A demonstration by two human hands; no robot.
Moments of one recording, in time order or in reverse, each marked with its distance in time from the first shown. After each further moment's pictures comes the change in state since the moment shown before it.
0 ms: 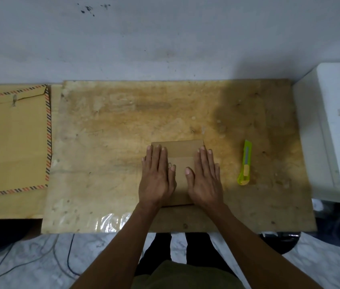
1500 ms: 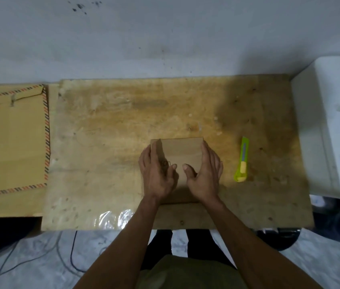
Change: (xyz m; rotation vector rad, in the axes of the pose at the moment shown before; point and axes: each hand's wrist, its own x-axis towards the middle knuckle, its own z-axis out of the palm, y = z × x) left_hand 0.009 0.016 -0.007 -0.294 0.012 -0.248; right_hand 0.009 -0.003 -0.011 0.318 0.169 0.162
